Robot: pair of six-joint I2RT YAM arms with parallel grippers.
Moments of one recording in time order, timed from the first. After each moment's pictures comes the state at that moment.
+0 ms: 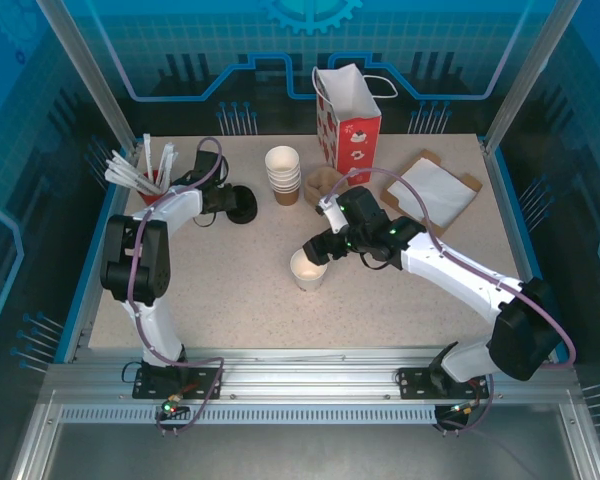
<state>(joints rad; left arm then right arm) -0.09 1.90 1.32 -0.40 -0.04 -0.30 0.68 1.42 1.12 -0.52 -0.11 0.12</state>
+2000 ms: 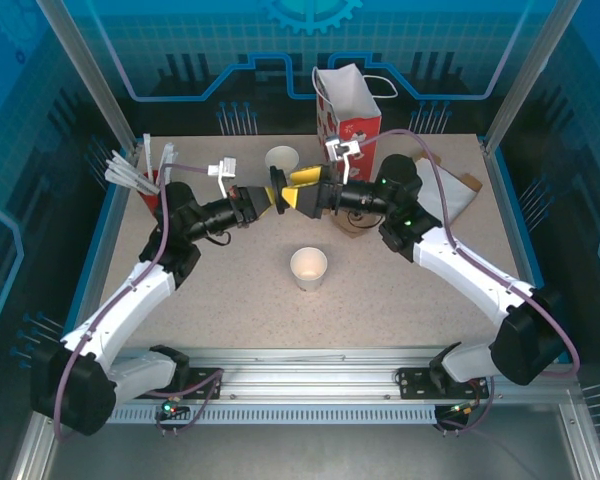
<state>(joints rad) -0.31 1.12 0.83 0.35 0.77 -1.15 0.58 1.39 1.14 0.40 -0.79 0.72</state>
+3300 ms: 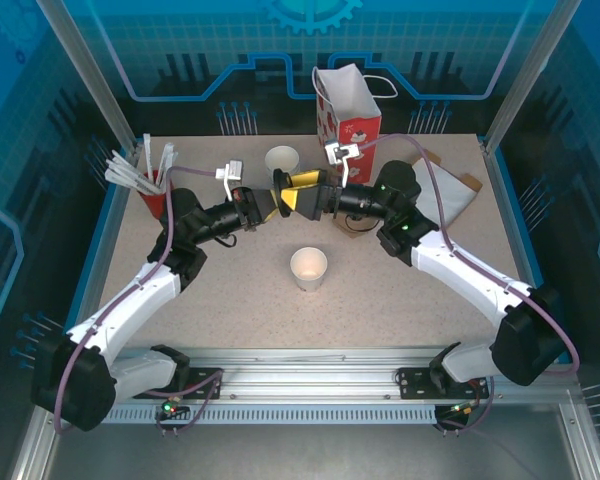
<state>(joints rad) -0.34 1.14 0.79 0.49 0.78 -1.25 0.60 1.38 1.10 0.46 -0.77 0.77</state>
